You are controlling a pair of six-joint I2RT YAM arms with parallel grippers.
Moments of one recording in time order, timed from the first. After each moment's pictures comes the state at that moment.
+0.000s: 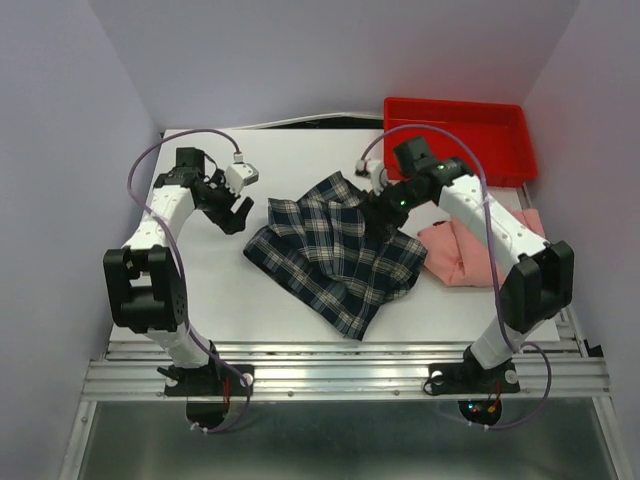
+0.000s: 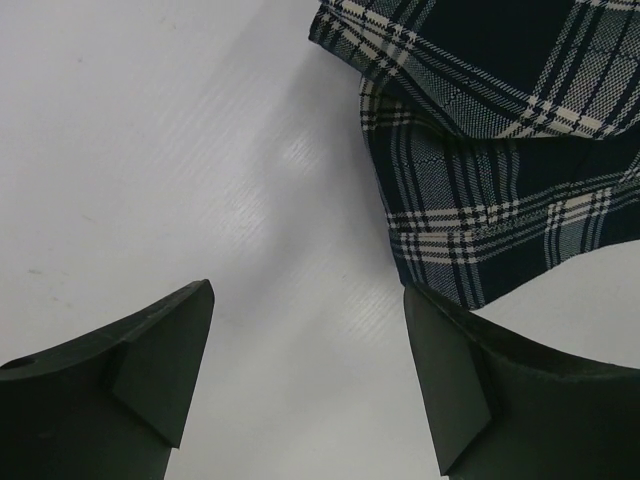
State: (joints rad) left arm 0.02 1.60 1.26 -0.73 0.46 0.77; right arm 0.35 1.71 1.62 -0.98 -0.57 -0.33
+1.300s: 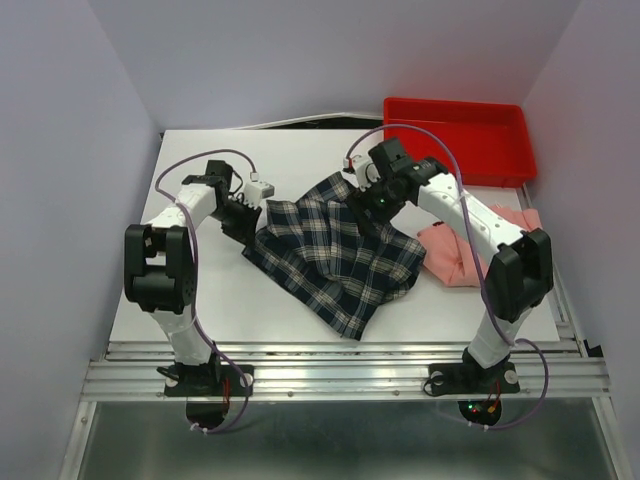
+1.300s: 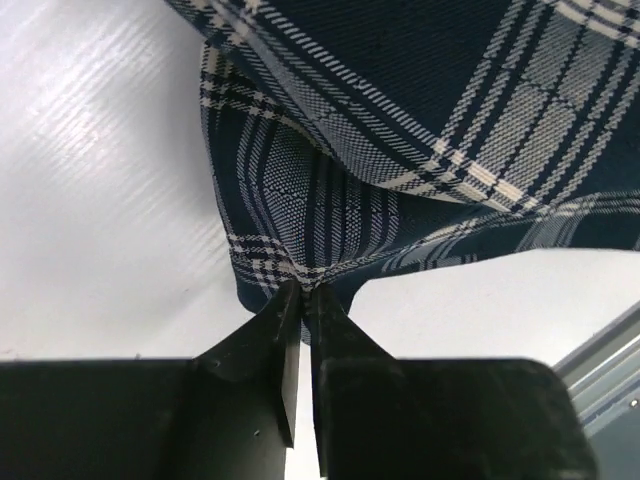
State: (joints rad) left arm -0.09 1.78 1.28 -0.84 0.43 0.49; right arm 0.53 1.76 1.60 -0.91 -0.20 -0.19
